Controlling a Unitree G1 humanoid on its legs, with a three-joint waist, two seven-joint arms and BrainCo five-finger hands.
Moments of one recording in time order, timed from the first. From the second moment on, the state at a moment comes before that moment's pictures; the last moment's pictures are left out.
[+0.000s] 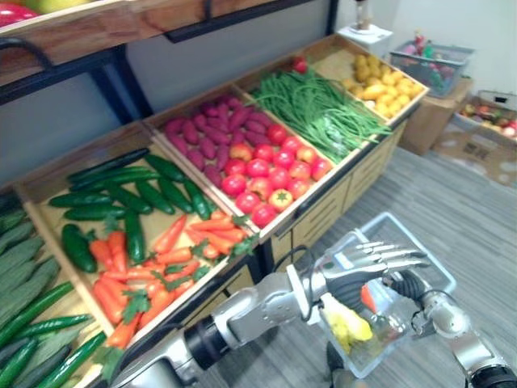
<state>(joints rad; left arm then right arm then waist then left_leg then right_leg) -0.34 0.45 -0.83 -0.19 0.36 -0.33 -0.09 -0.02 -0.51 0.07 0.52 -0.28 -0.17 0.10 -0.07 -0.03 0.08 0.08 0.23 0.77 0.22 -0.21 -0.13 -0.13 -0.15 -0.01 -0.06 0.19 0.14</state>
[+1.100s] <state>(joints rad) 0.28 0.15 0.50 0.55 0.44 -0.17 0.46 0.06 -0.15 -0.47 1.15 -0.17 -0.12 -0.21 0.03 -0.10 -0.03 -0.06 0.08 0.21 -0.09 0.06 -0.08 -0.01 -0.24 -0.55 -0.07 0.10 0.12</state>
